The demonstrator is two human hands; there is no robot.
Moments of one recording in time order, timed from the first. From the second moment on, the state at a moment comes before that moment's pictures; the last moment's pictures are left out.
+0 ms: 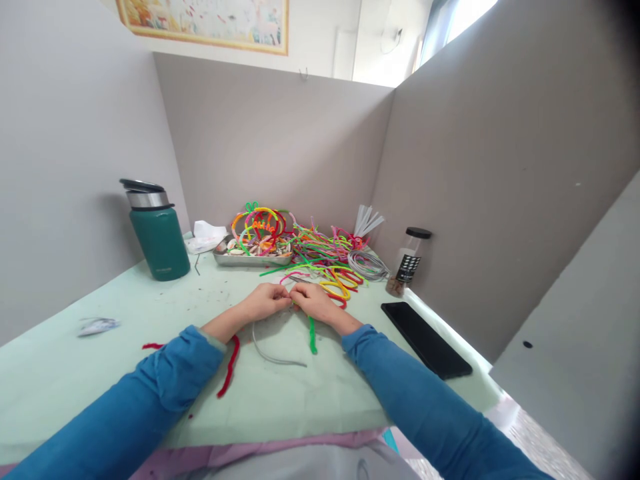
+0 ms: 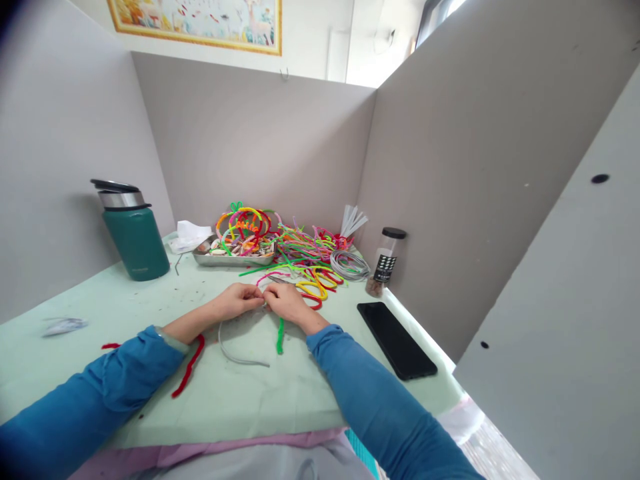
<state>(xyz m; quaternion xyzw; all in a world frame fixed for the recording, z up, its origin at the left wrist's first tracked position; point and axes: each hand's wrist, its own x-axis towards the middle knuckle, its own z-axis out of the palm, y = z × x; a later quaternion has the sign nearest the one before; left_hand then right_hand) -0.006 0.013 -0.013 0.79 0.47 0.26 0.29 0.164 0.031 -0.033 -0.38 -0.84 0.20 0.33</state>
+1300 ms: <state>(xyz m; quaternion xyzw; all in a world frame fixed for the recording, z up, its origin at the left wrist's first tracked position) -0.007 0.014 -0.014 0.80 0.47 0.26 0.27 0.164 0.032 -0.035 -0.38 -0.84 0.19 0.33</state>
